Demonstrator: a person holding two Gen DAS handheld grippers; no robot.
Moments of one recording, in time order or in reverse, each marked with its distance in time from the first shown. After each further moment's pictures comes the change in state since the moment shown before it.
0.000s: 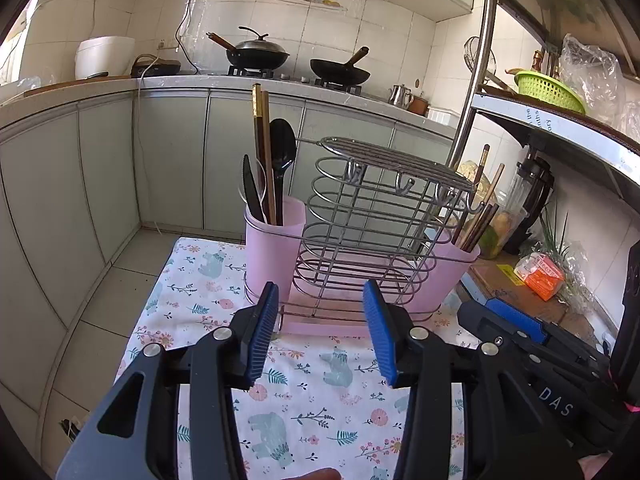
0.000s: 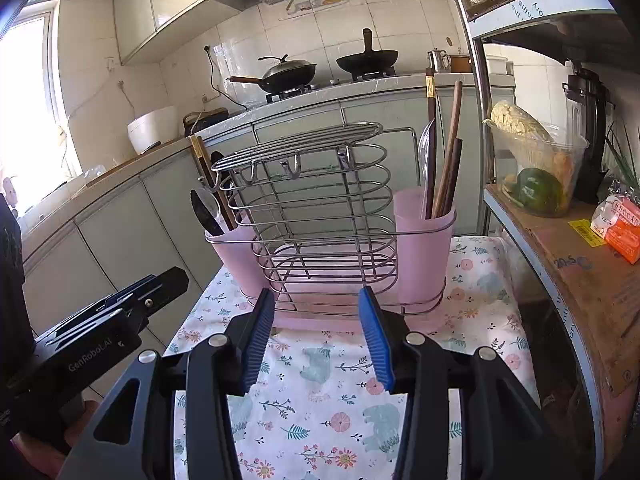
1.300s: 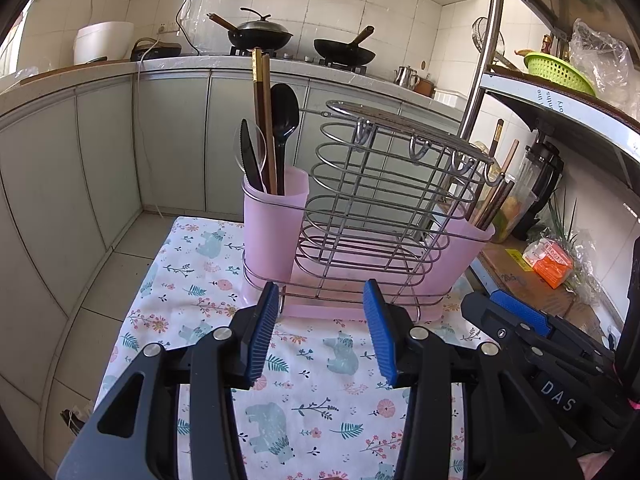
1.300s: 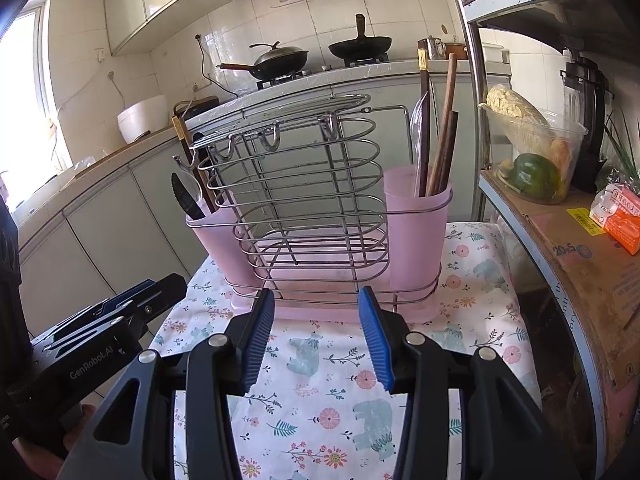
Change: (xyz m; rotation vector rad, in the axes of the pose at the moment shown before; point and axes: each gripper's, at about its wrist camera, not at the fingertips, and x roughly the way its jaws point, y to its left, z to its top) left arm 0.020 -0.001 -0.011 -0.008 0.064 0.016; right arm 0.017 -0.008 -0.008 0.003 0.045 -0.027
